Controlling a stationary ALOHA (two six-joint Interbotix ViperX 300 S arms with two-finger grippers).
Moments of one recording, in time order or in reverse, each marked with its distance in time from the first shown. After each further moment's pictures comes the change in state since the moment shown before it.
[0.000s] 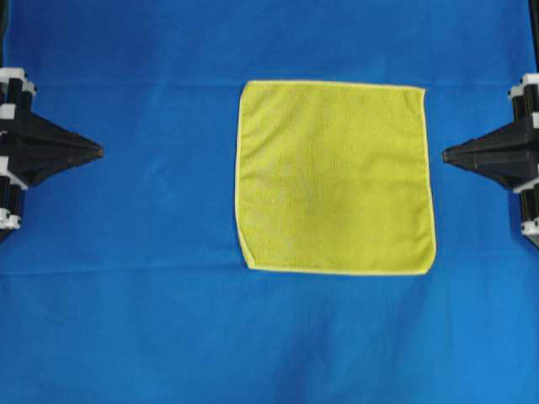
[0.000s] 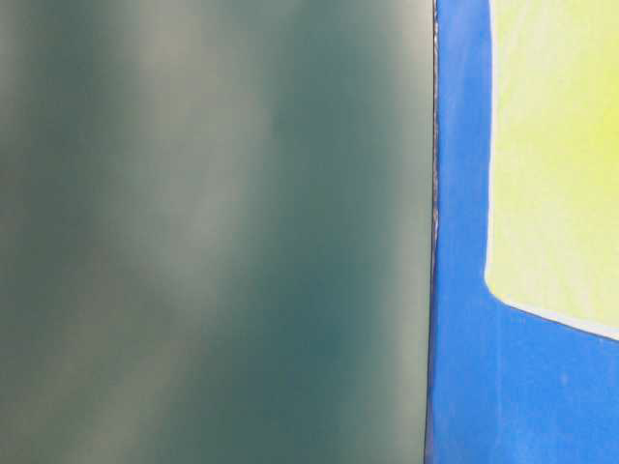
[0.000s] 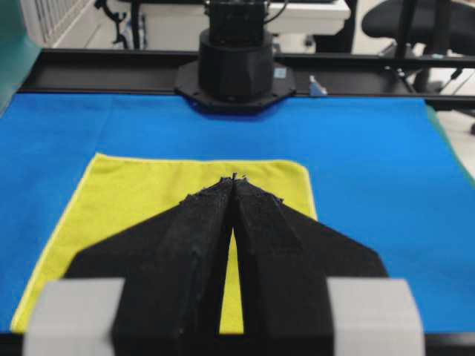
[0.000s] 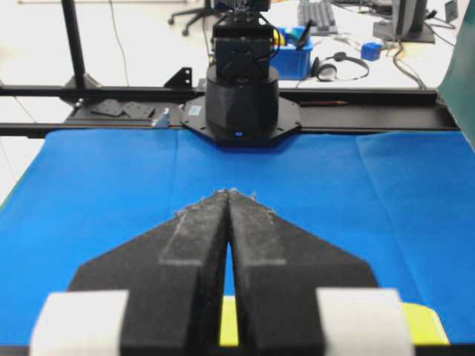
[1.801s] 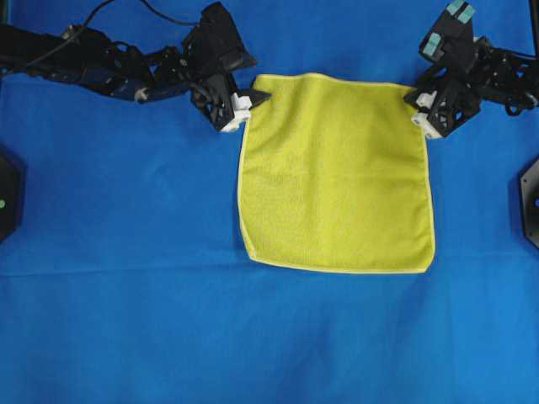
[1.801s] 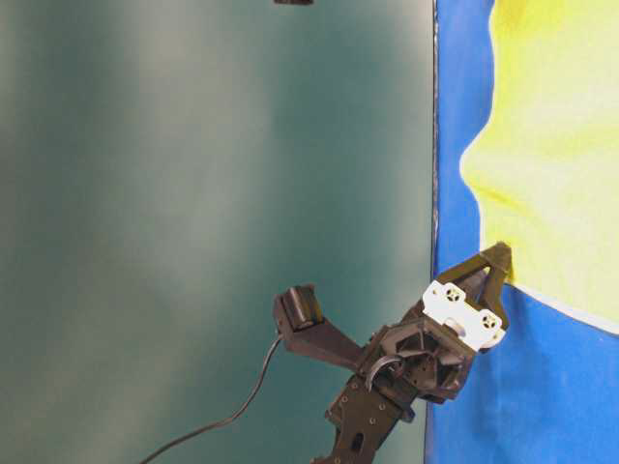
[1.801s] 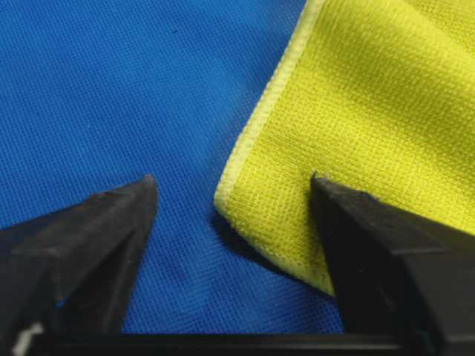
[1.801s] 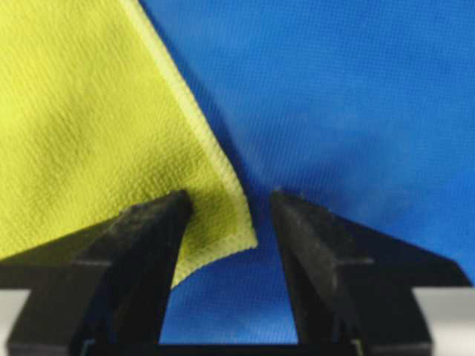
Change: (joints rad) left arm 0.440 1.336 -0.574 -0.018 -0.061 0.072; right arm -0.669 0.873 -0.104 -0.054 0.190 0.025
